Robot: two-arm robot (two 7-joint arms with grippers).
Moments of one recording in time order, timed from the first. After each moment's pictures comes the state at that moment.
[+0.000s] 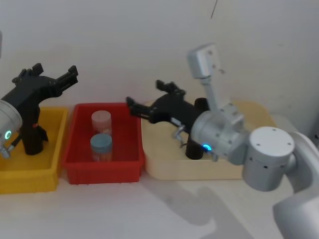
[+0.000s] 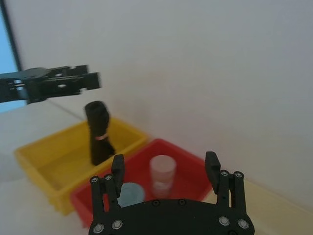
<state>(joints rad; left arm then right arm) -0.50 0.27 0.28 -1.61 -0.53 0.35 -0.16 0.42 0.22 -0.31 -1.64 0.22 0.36 0.36</state>
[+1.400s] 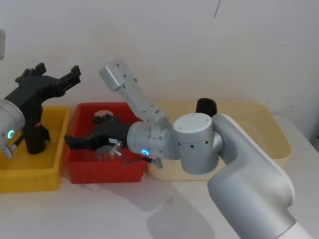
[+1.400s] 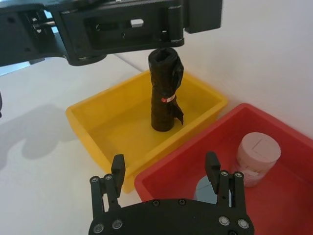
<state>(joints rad) -0.50 0.27 0.28 -1.61 -0.53 0.35 -0.16 0.66 0.08 -0.54 -1.33 0.23 0.56 0.43</state>
